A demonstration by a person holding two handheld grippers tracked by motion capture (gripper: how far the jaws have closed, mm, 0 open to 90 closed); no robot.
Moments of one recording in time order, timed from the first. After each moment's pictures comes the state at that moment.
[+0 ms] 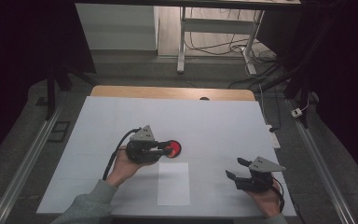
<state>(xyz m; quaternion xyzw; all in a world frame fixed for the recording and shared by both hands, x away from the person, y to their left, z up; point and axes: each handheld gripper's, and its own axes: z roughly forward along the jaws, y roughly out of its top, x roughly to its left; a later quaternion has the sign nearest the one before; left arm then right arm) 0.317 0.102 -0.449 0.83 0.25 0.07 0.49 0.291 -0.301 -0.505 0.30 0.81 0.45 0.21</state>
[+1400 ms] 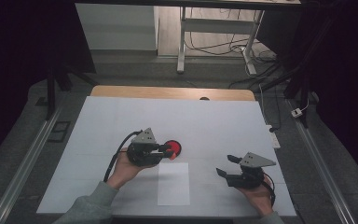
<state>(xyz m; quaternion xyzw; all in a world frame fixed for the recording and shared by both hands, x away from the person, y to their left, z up) 0.313 0.100 -0.453 0.84 0.25 0.07 0.48 0.298 -0.272 -0.497 0.28 0.82 0.47 0.18</state>
